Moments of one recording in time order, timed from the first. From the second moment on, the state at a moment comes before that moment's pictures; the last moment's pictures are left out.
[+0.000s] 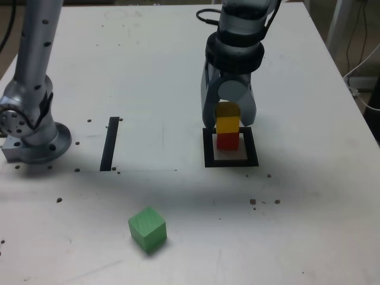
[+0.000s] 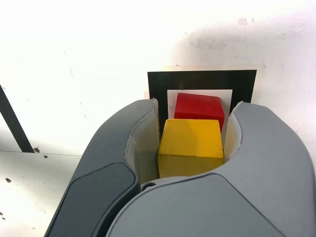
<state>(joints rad) -0.04 2.04 -1.57 1.24 0.08 -0.06</state>
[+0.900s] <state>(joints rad) -0.06 1.91 -1.49 1.29 0.10 -0.03</state>
